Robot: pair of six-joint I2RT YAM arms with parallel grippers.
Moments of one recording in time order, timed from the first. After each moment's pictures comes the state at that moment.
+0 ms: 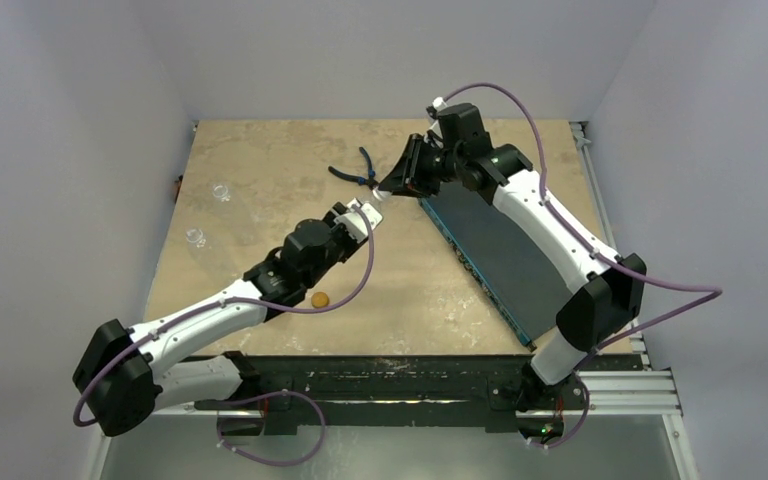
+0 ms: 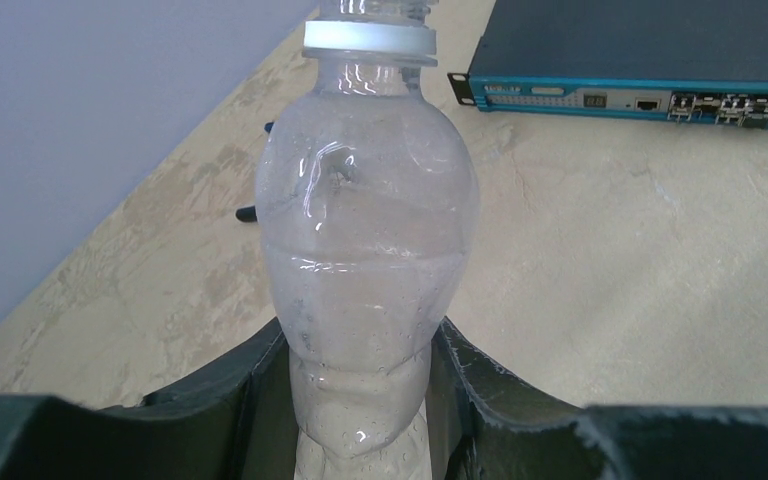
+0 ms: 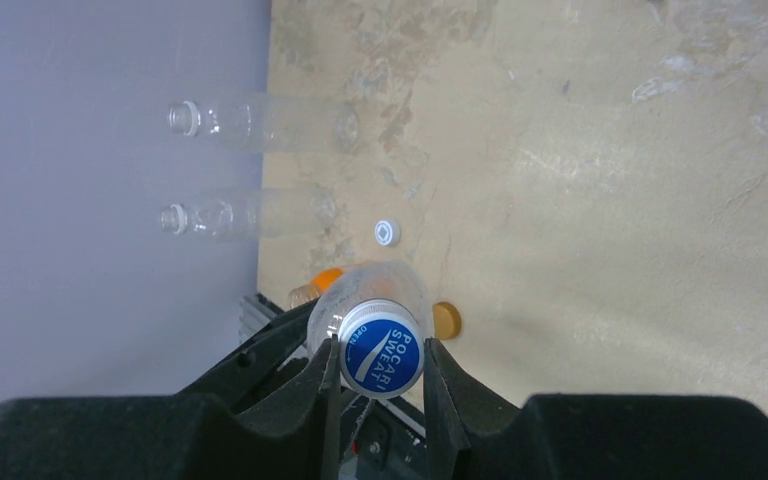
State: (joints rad) left arm -0.80 1.12 0.71 0.13 -0.28 0.36; right arm 0.54 1.65 1.65 -0.66 -0.37 0.77
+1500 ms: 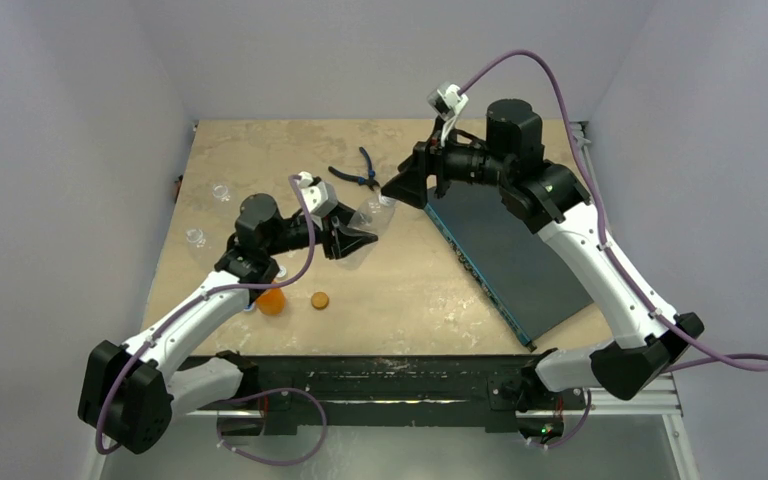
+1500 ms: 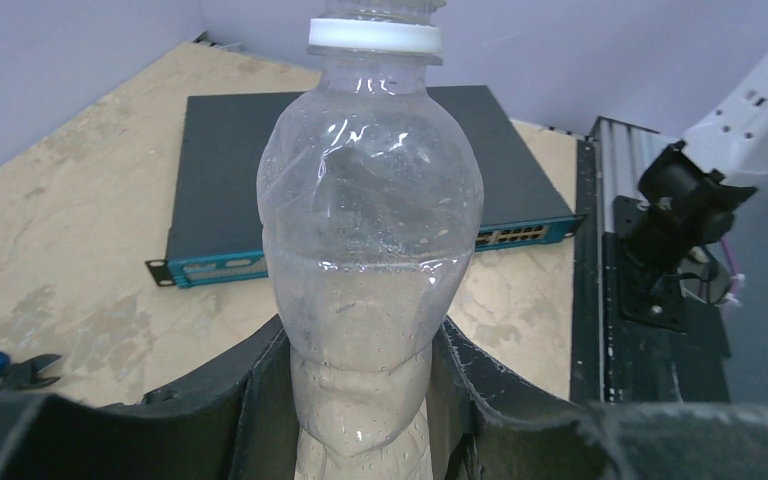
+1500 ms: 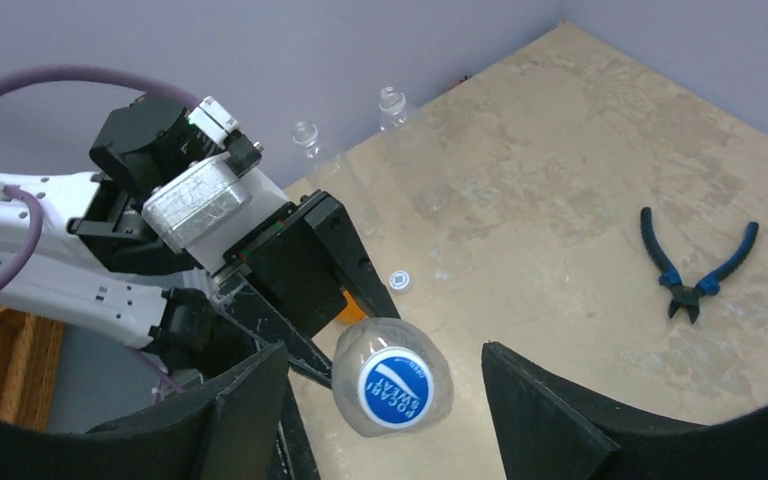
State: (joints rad) left arm -0.46 1.11 0.71 0.38 0.77 -0.07; right arm 0.56 1.36 1.62 -0.51 -0.58 0.16
